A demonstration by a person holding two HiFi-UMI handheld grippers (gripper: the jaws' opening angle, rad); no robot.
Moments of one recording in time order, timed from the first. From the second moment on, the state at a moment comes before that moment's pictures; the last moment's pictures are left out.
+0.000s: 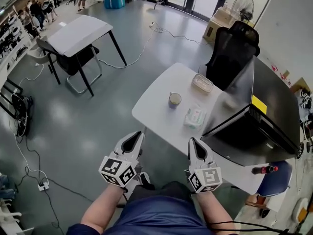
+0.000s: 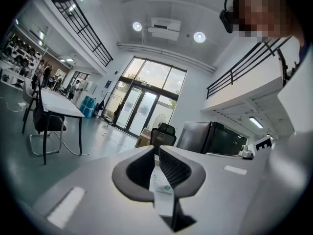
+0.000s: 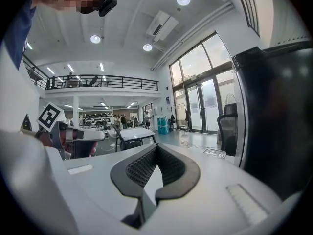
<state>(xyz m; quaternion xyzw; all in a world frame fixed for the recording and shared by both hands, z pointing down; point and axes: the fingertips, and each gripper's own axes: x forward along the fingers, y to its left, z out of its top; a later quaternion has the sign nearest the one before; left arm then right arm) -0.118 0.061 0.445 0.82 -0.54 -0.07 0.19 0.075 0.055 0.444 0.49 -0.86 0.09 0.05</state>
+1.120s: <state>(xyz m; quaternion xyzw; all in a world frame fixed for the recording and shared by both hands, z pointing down) -0.075 -0.067 0.479 0.82 -0.54 0.00 0.19 0.066 -0.075 0.477 0.46 -0.88 0.11 0.06</state>
